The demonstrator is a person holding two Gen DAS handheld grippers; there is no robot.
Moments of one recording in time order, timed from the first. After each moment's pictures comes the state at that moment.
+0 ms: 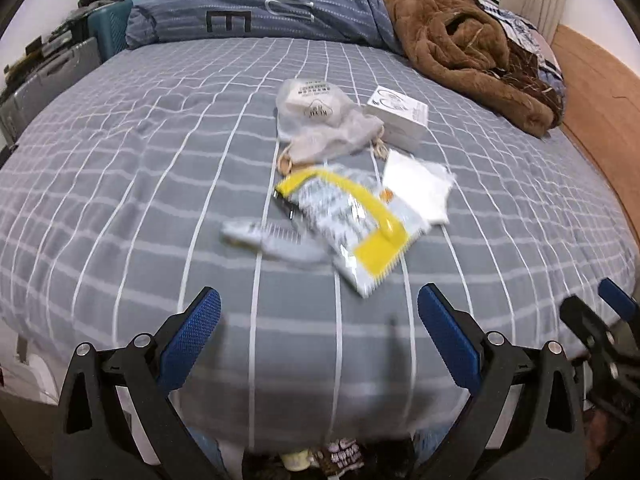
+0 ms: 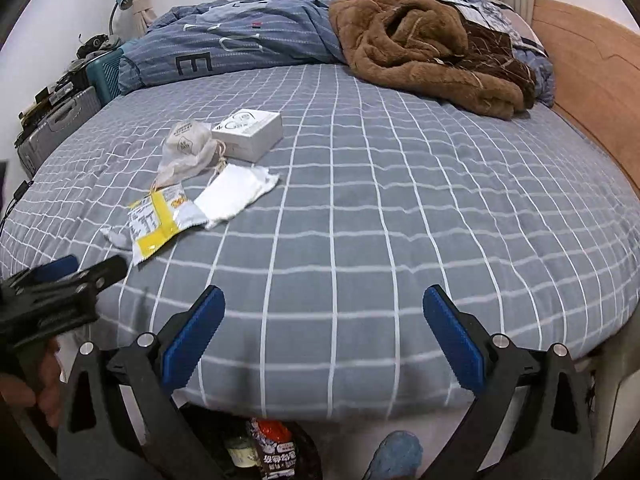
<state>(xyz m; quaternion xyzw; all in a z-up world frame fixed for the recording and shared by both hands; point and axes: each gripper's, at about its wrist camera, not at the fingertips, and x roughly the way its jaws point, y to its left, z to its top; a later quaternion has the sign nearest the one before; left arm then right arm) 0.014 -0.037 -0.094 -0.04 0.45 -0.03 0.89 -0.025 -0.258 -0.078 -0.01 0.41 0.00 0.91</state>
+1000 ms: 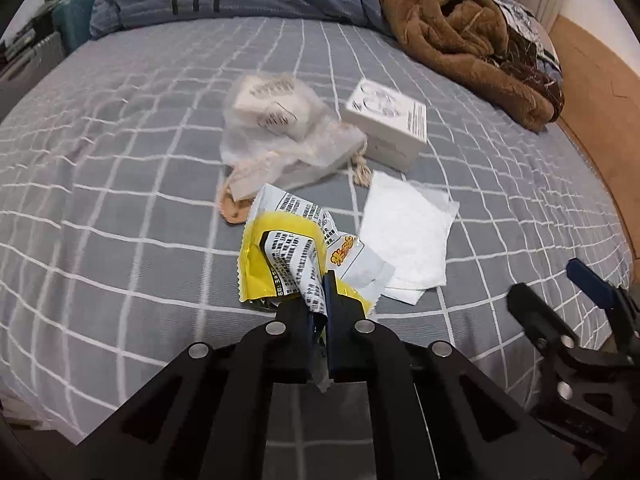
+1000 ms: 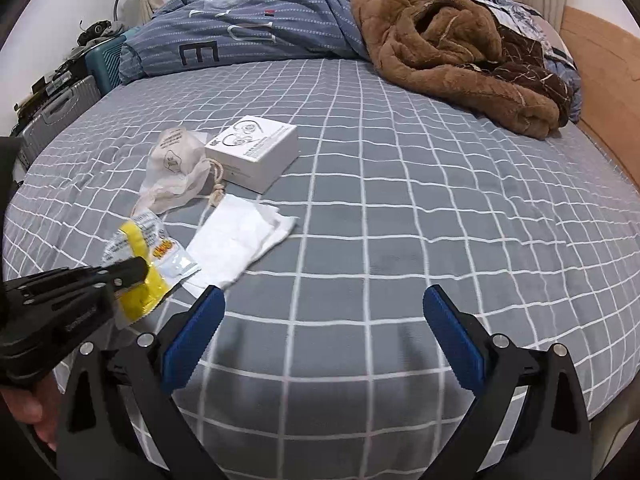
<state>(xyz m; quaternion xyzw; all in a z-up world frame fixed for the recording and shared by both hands) 0.082 -0.054 -0.101 -0.05 0.48 -0.07 0.87 0.061 -0.232 -0.092 -0.02 0.42 0.03 0.91</state>
